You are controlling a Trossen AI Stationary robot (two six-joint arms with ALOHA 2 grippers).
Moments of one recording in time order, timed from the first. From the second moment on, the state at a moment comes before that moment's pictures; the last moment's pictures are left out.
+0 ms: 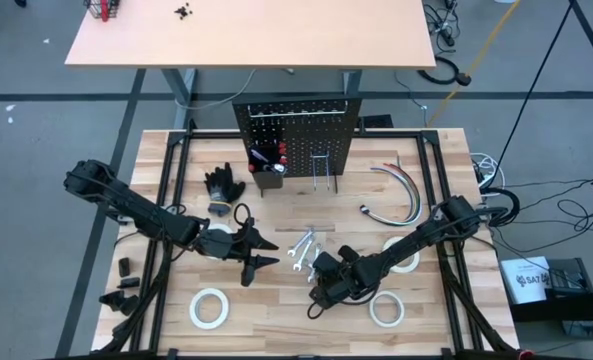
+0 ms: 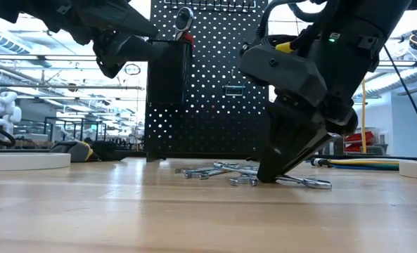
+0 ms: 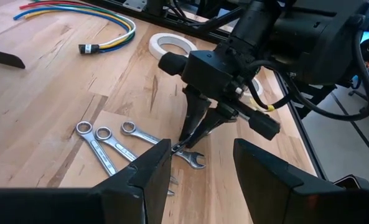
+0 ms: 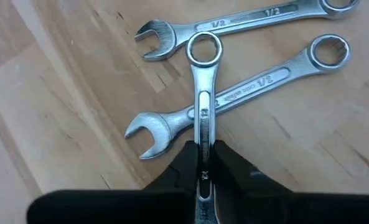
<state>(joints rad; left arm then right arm) -0.40 1.32 0.57 0.36 -0.29 -0.44 0.49 2.07 1.23 -0.46 0.38 1.15</state>
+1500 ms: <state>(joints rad) -0.41 1.60 0.56 0.71 -0.15 -0.74 0.51 1.88 1.39 -0.51 0.69 1.00</state>
